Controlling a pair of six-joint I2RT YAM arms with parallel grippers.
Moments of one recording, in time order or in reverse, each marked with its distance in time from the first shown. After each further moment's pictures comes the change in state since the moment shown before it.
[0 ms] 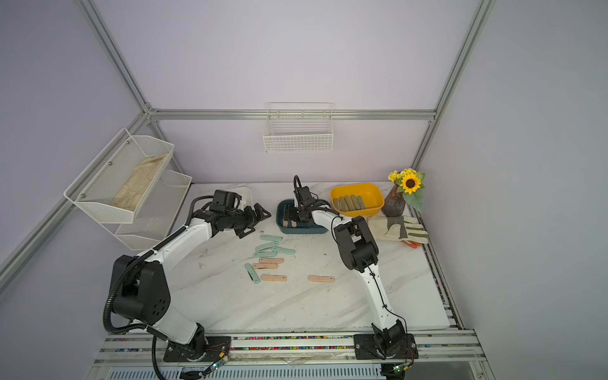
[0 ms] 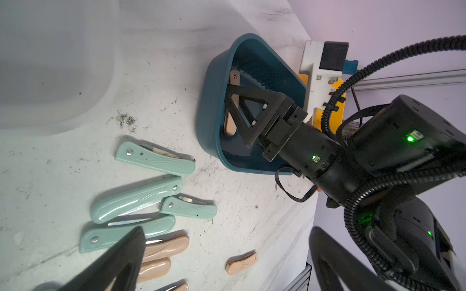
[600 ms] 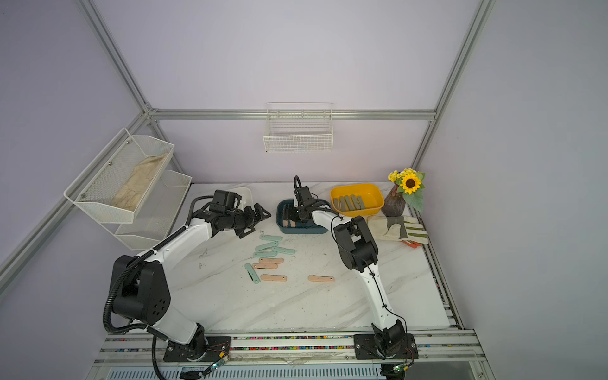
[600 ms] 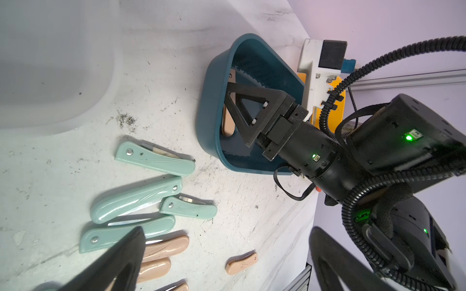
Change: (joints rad) left arm 0.000 0.000 0.000 0.000 0.000 0.000; right arm -0.003 0.004 -0.001 0.021 -0.027 0.031
